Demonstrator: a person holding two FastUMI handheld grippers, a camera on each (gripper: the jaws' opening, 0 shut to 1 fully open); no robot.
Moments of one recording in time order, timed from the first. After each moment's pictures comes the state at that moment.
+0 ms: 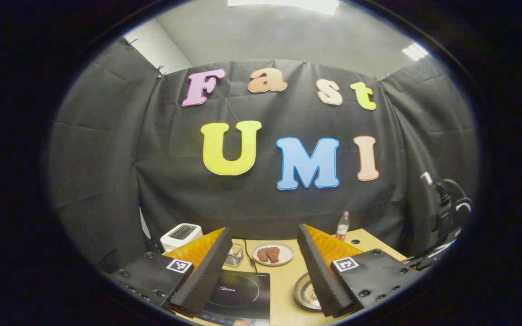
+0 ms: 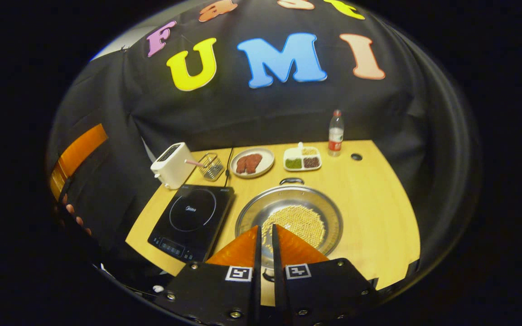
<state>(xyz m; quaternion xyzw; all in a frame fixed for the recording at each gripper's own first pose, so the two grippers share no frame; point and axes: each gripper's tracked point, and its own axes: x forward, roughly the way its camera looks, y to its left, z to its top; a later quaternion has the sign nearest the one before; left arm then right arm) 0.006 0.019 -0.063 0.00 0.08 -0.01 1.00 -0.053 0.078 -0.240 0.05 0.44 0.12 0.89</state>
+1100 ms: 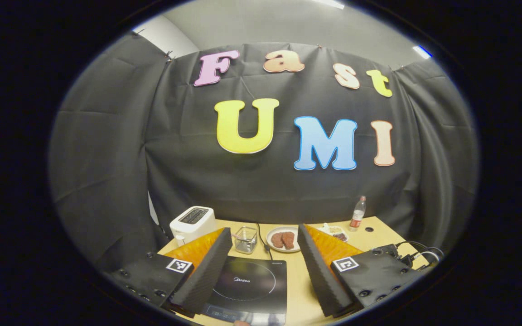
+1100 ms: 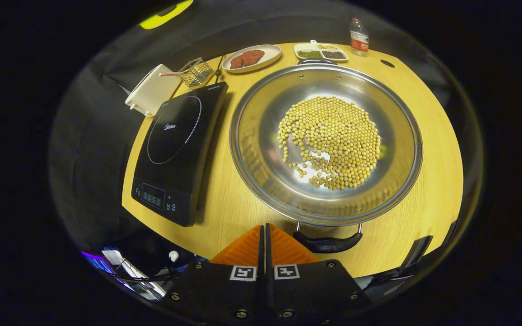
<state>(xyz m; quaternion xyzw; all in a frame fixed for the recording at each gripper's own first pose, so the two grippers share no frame) 0.019 0.070 -0.114 -0.01 0.14 0.02 0.99 -0.118 0.112 -0.404 0.06 0.66 0.11 0.74</state>
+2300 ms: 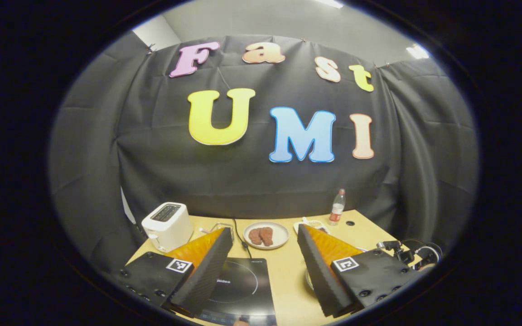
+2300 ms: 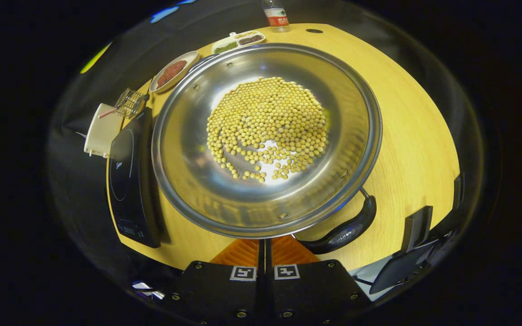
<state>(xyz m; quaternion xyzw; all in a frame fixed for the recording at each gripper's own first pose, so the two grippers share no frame) 0.046 0.026 -0.143 -0.02 0.16 -0.07 0.98 -0.116 0.022 -0.441 0.13 0.68 -0.04 0.72</state>
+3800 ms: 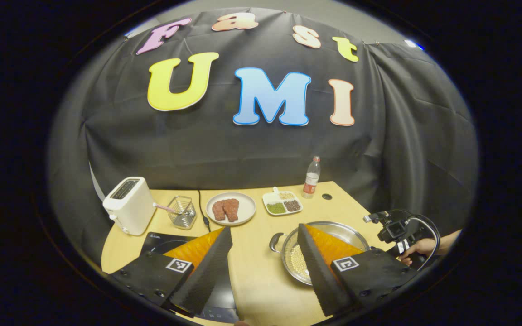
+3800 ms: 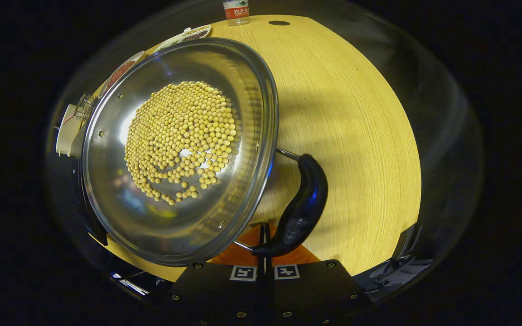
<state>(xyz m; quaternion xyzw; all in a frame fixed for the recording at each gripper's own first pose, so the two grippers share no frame) 0.066 -0.078 -0.213 -0.02 0.28 -0.14 0.95 -0.079 -0.127 -0.463 0.03 0.73 -0.08 0.68</state>
